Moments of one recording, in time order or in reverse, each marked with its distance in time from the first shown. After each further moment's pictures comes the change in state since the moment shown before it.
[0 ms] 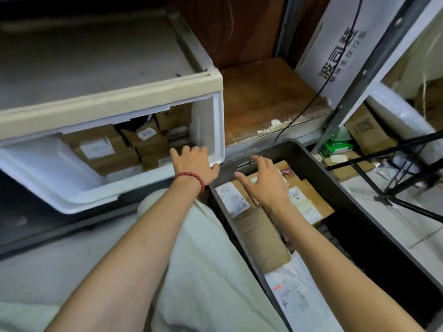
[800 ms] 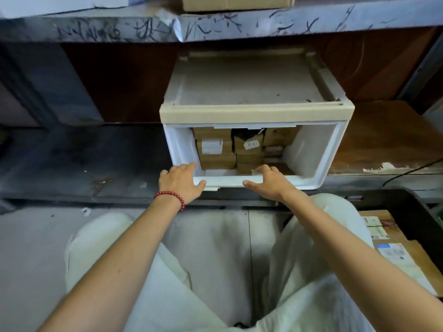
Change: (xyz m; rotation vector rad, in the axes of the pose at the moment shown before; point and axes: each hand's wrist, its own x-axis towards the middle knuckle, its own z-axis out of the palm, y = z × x) left_hand -0.134 -0.226 -0.002 -0.096 0.063 -0.408; right_hand 0.003 -0.186 0.068 -0.082 -0.485 -0.316
